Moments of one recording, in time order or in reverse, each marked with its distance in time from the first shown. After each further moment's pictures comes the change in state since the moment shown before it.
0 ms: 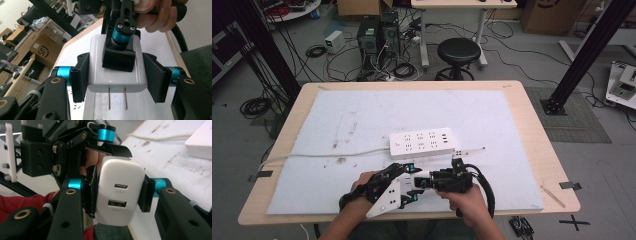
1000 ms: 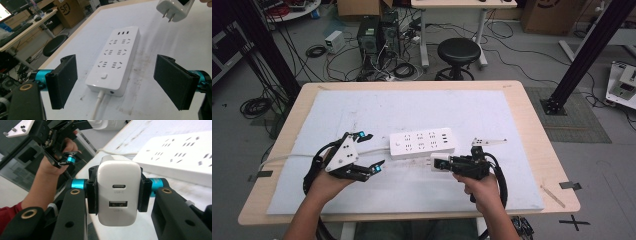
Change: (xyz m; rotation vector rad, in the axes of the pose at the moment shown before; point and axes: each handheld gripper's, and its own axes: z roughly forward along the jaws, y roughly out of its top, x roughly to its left) left arm 0.066 -0.059 -0.072 0.145 0.192 -0.406; right arm -0.024 0.017 -0.047 -0.094 -0.196 -0.013
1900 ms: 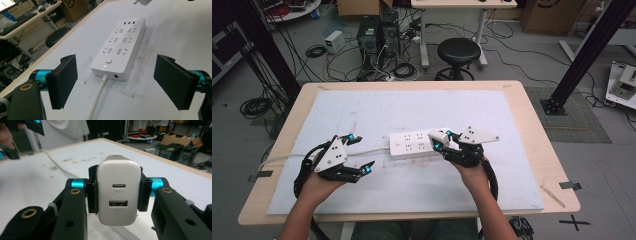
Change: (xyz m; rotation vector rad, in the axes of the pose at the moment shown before) left arm 0.005 -0.021 -0.013 0.022 0.023 -0.059; right arm 0.007 0.026 0.023 -0.105 -0.423 -0.565
